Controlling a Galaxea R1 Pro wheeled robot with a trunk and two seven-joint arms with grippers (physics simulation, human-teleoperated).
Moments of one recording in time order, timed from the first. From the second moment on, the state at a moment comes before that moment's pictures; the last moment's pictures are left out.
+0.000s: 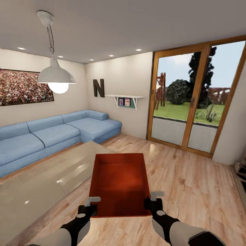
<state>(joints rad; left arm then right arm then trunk) -0.65 -0.09 -0.13 -0.11 0.11 -0.14 0.19 -0.72 0.13 0.25 0.01 -0.16 -0.32 -0.16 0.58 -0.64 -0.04</state>
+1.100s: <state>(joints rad) -0.65 -0.09 -0.13 -0.11 0.11 -0.14 0.19 -0.72 0.13 0.26 0.01 -0.16 -0.32 -0.16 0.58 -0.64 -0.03</state>
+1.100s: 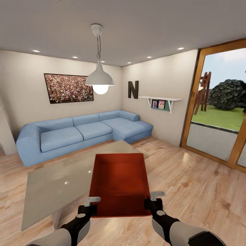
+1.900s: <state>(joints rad) -0.65 -0.09 -0.13 -0.11 0.11 -0.14 0.19 -0.72 0.13 0.26 0.01 -0.16 -0.32 -0.16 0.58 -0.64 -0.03</state>
